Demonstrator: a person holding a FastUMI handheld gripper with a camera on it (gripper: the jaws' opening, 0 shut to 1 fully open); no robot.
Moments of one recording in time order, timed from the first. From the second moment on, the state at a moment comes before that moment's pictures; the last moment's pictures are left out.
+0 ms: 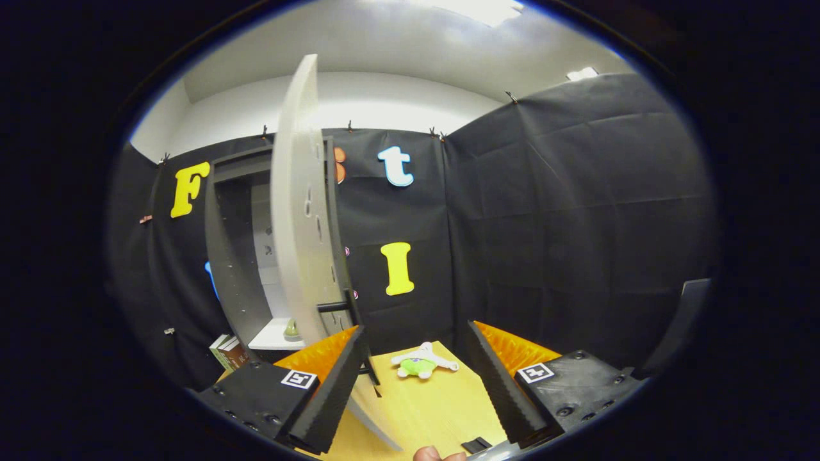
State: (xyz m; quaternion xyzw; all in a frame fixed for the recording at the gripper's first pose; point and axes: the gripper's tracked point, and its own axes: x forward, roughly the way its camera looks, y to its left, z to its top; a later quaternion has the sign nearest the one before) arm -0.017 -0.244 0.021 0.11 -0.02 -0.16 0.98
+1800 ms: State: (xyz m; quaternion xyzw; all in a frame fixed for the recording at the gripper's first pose) arm 0.081 0.021 0.004 0.09 0.01 0.01 1.00
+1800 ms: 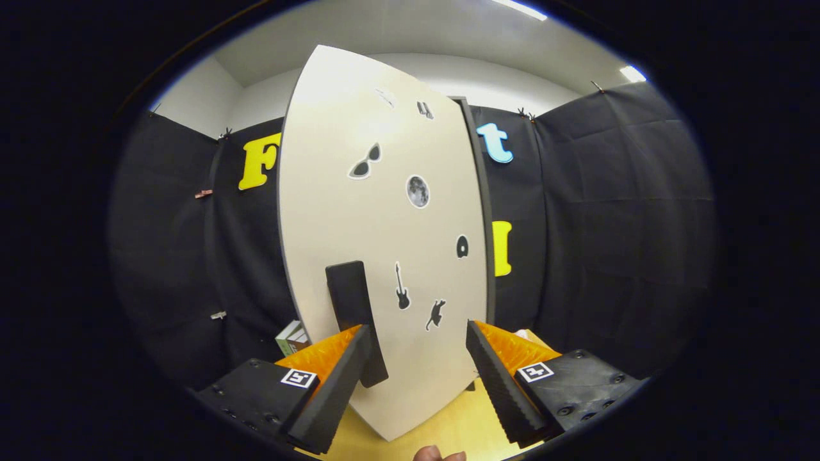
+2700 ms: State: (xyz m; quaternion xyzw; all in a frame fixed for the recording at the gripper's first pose) arm 0.088 0.027 0.000 0.03 -0.01 -0.02 1.00
